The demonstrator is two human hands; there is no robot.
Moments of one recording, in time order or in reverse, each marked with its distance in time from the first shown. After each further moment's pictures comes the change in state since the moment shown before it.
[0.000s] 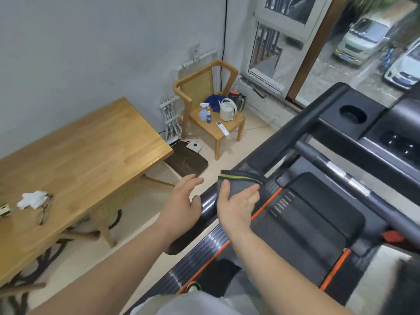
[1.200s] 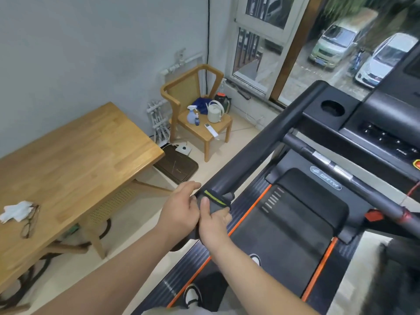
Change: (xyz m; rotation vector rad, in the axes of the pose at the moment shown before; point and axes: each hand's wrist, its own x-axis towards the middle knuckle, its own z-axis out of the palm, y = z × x) left_hand -0.022 -0.008 0.002 -0.014 0.013 0.037; right_hand -0.067 0.015 0.028 0.252 -0.214 0.164
